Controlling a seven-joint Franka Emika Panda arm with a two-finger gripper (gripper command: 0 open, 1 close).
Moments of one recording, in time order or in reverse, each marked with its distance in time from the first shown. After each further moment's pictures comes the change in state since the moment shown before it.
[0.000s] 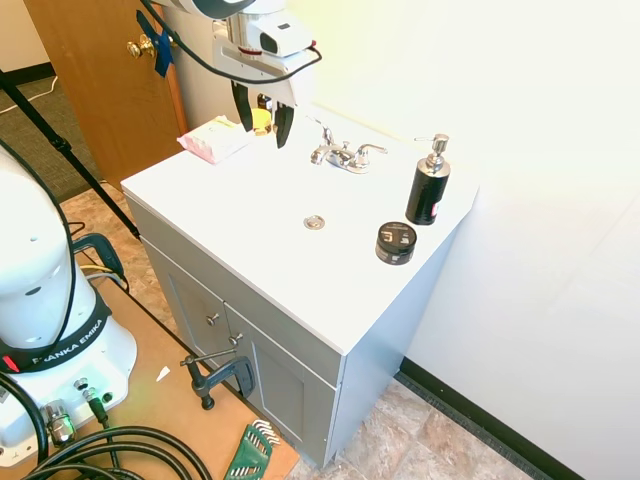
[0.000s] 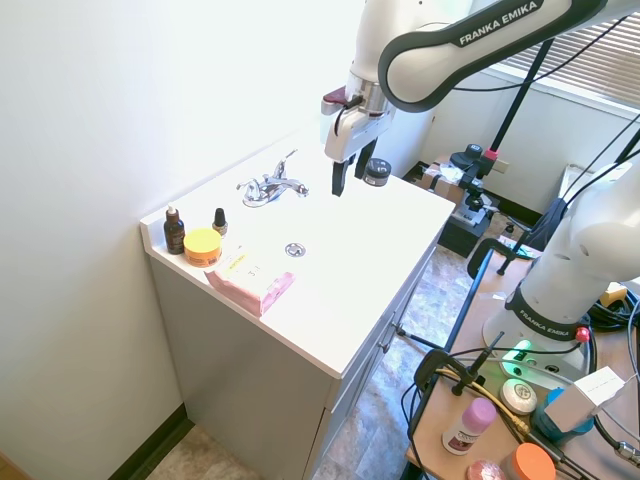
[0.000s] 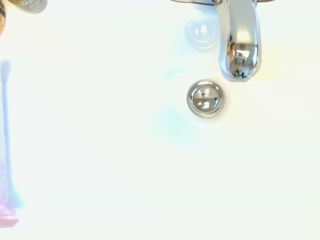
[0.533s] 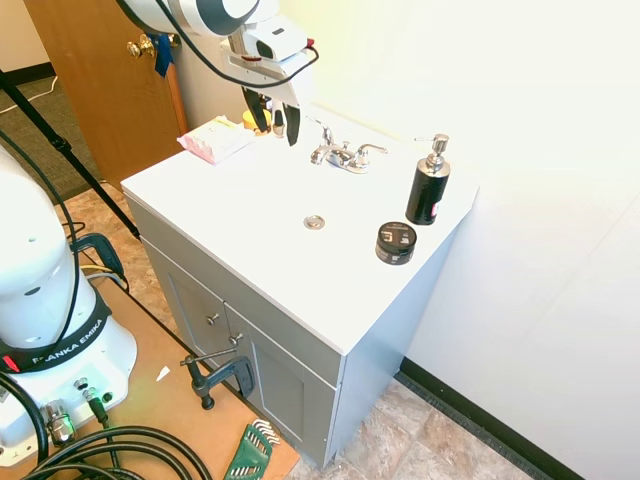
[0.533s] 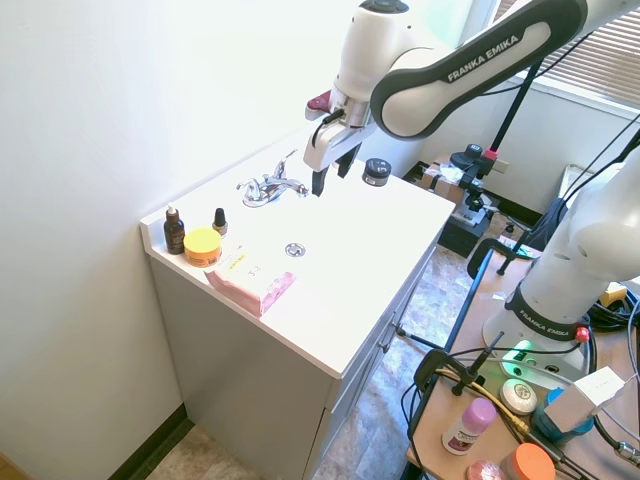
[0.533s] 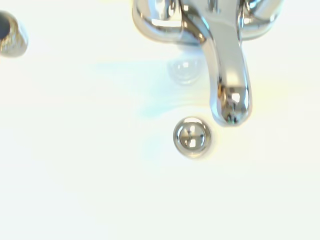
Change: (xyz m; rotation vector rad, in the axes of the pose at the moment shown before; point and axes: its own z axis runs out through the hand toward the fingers) arm -0.001 -0.032 0.022 0.046 0.188 0.058
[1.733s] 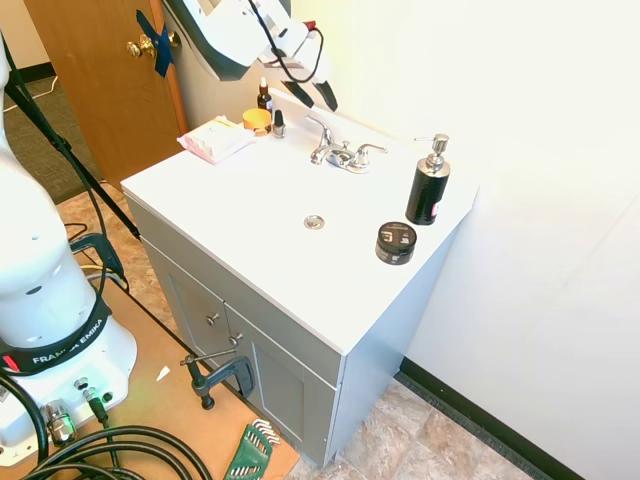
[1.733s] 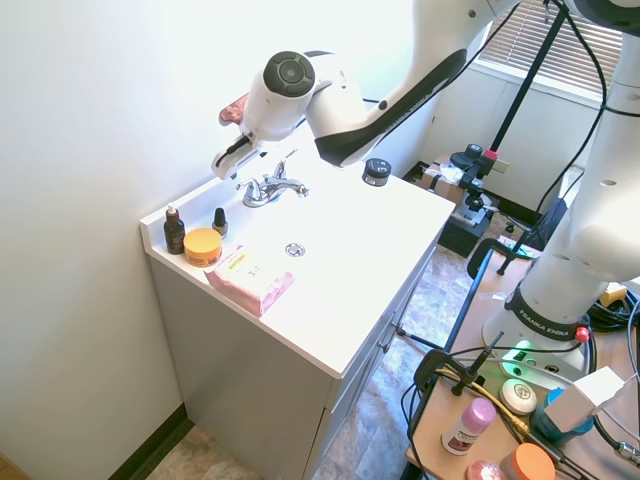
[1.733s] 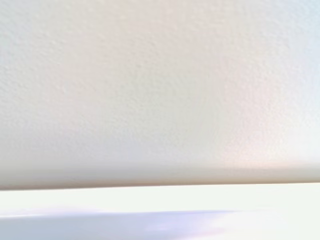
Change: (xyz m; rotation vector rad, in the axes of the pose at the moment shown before) arm 0.007 -0.149 0.067 0.120 0.425 -0.007
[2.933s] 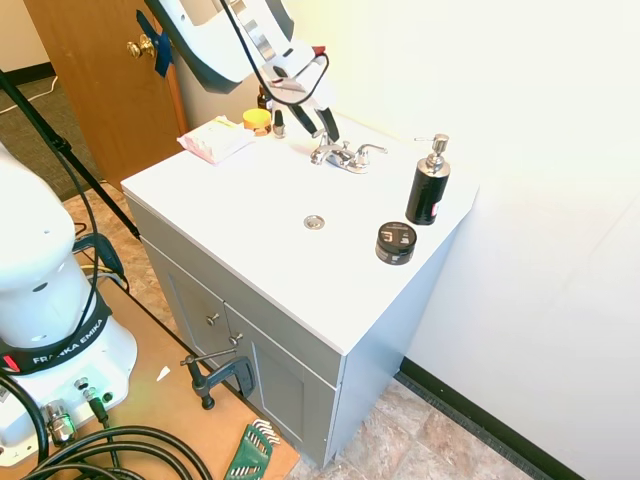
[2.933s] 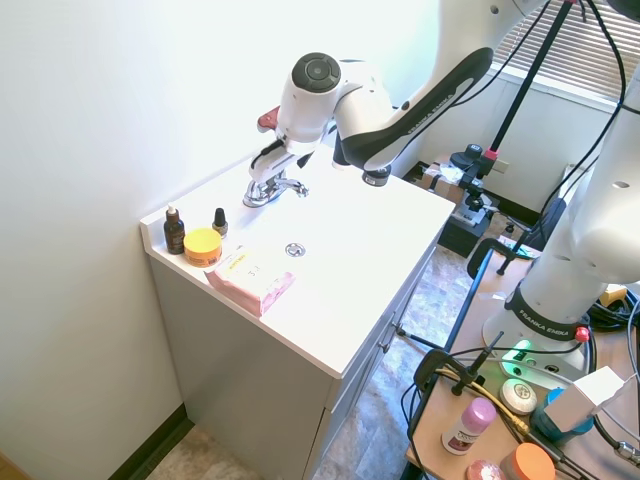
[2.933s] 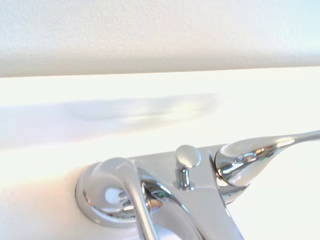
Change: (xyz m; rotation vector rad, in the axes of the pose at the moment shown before) arm 0.011 0.077 -0.009 -0.123 -0.125 0.104
